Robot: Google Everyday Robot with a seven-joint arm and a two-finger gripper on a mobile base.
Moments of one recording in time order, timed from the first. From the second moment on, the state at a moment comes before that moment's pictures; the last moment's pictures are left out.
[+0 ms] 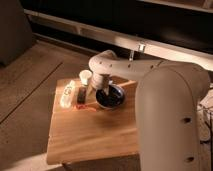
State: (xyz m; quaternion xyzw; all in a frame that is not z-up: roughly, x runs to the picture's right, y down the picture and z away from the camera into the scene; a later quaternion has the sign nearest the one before) arm -0.049 0.036 0.858 -0.29 0.13 0.62 0.72
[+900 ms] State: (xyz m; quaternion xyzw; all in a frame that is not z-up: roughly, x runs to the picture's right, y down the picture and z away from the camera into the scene) arm -0.048 0.075 0.918 -0.33 0.20 0.62 0.68
